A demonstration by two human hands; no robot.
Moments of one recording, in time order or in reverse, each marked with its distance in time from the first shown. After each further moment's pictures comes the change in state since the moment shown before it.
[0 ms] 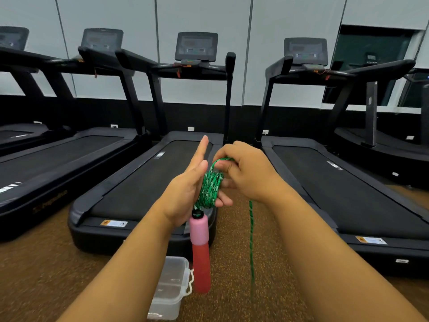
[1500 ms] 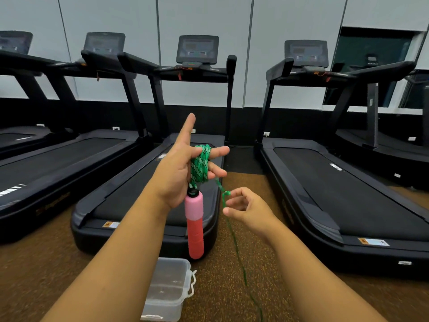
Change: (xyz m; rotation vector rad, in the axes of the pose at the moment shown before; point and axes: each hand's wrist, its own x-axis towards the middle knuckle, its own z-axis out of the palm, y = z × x) left_hand 0.008 0.037 -0.003 0.039 0.120 0.120; right_hand -0.054 0.051 0.059 0.564 -0.139 0.551
